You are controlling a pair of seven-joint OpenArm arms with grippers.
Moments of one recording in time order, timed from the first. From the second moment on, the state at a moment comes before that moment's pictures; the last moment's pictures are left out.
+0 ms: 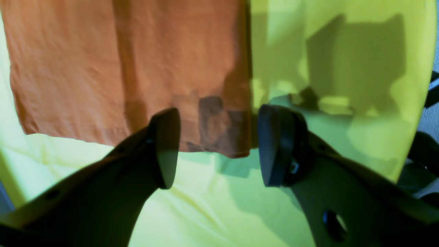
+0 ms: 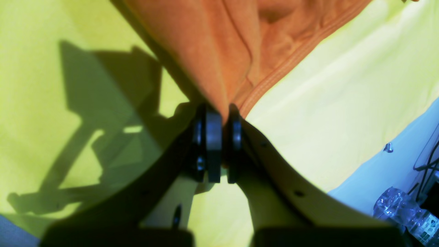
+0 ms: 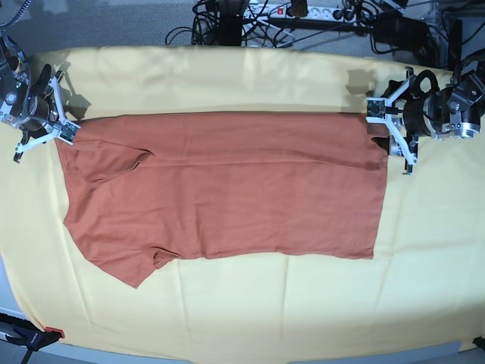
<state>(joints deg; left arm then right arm) -8.6 -70.6 43.2 111.3 -5.6 -40.7 23.7 -17.9 53.6 -7.1 101.5 2.4 32.0 -38.0</state>
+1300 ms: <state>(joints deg) -9.4 -66.6 43.2 107.0 -1.3 -40.8 20.4 -17.7 53.5 -7.1 101.5 6.6 31.8 -39.4</state>
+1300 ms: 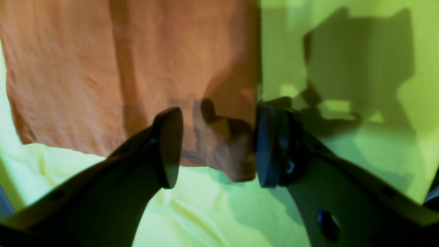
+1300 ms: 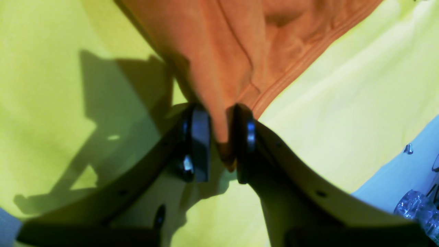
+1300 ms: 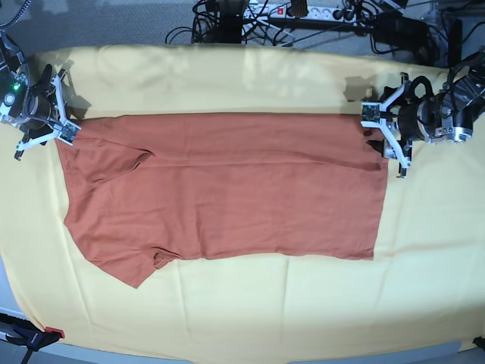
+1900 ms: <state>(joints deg) -9.3 -66.3 43.2 104.3 0.2 -36.1 20.4 -17.7 53.5 -7.1 101.5 6.6 29.7 -39.3</state>
